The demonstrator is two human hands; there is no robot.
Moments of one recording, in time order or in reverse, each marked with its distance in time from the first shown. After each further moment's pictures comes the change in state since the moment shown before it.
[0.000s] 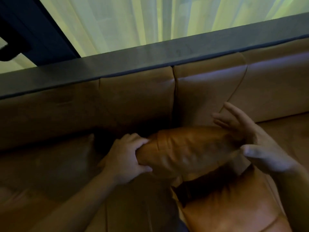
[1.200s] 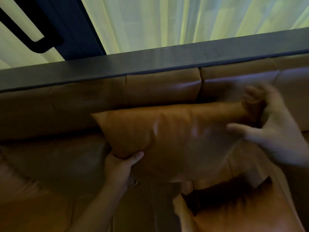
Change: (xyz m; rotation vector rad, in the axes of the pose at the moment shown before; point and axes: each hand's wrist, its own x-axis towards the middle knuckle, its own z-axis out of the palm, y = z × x) left_hand -0.036 -0.029 0.025 -1.301 0.622 -0.685; right_hand 0.033 -0.068 0.081 -0.597 0.405 -0.237
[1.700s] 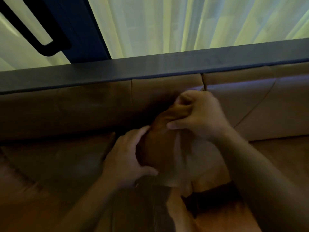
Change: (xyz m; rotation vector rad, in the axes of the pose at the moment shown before) left_hand -0.014 0.075 0.000 1.342 -0.419 0.411; right_hand 0.057 -0.044 0.083 -0.134 -0.138 -0.152
